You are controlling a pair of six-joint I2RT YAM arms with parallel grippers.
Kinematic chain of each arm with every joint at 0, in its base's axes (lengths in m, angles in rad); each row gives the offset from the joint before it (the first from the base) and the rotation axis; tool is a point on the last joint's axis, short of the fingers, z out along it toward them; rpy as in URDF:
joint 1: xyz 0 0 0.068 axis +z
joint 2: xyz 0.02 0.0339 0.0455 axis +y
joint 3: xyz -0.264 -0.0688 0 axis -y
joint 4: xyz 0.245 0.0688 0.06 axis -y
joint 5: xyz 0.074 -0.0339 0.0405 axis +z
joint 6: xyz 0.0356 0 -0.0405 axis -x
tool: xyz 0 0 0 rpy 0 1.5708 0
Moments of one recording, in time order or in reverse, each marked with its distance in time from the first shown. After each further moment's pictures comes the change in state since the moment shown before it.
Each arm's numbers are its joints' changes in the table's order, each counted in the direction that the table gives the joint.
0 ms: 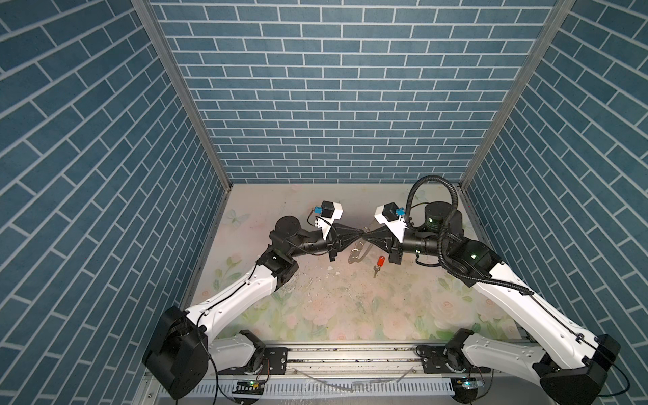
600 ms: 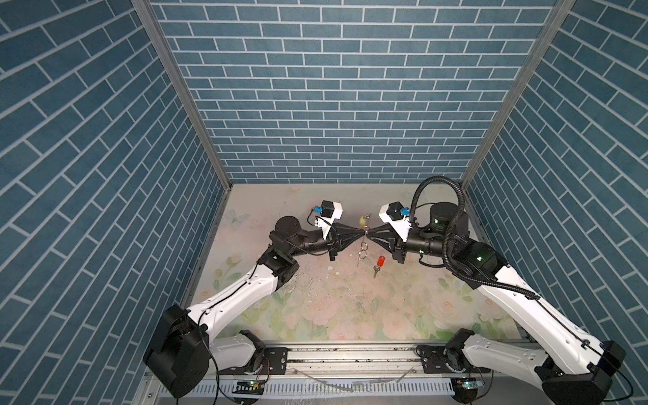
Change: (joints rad) left arm 0.002 0.006 0.000 0.022 0.004 0.002; right arm -0.016 -0.030 0.000 -0.019 -0.057 0.017
